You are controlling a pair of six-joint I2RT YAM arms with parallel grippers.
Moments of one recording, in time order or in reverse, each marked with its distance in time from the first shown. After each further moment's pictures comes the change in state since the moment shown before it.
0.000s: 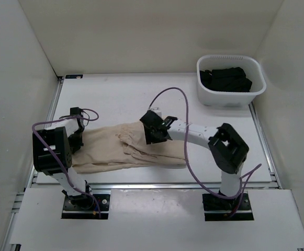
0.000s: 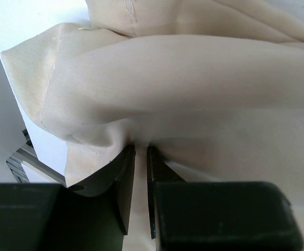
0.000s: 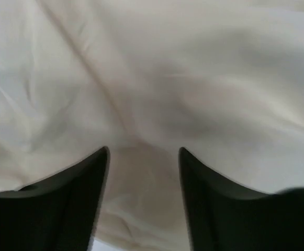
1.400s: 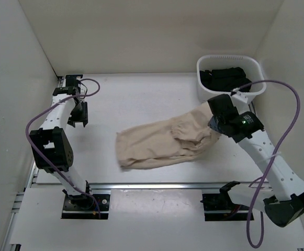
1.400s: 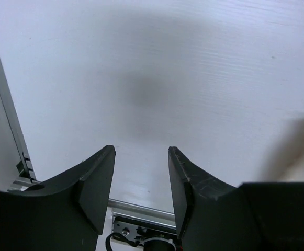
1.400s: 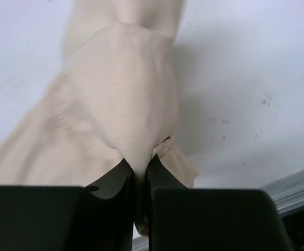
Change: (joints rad) left arm -0.051 0.026 0.517 -0.355 0.286 -0.003; right arm -0.447 -0.780 -0.114 -0.540 0.244 0.267
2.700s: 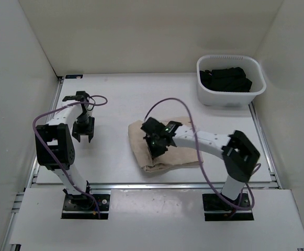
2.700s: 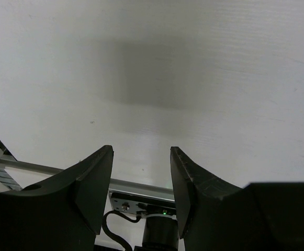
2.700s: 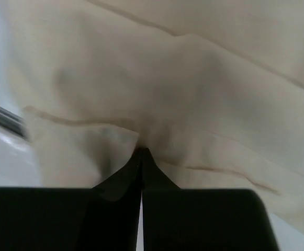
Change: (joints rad) left arm -0.060 0.032 -0.158 -0.039 0.014 0.000; right arm 0.510 0.589 0.085 0.342 -0.509 -0.314
